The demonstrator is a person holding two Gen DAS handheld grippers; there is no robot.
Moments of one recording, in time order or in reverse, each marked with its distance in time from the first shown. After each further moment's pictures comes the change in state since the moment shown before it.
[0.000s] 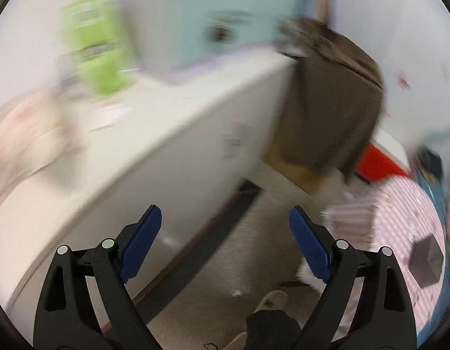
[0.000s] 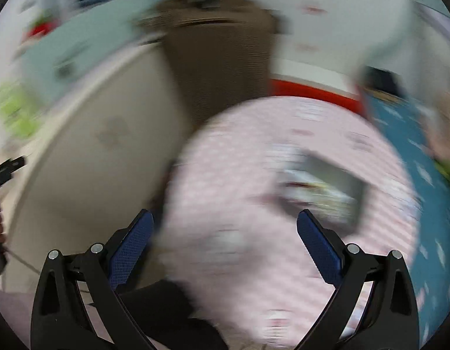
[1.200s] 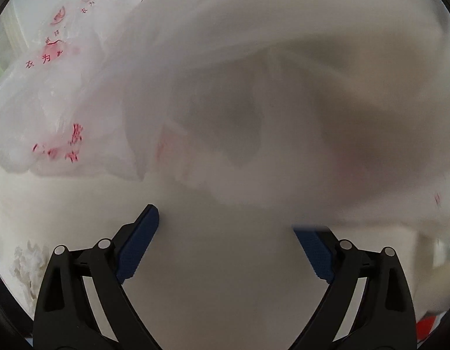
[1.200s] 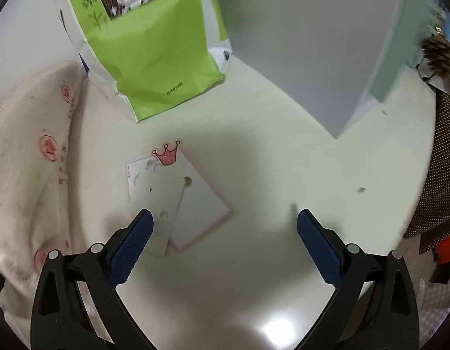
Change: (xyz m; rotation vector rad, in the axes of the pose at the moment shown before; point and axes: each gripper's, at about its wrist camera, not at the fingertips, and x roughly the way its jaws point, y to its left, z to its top) left arm 0.043 0.442 -0.026 -0.683 0.147 0.548; right arm 0.306 0.583 0.155 -0.530 0.138 0.286
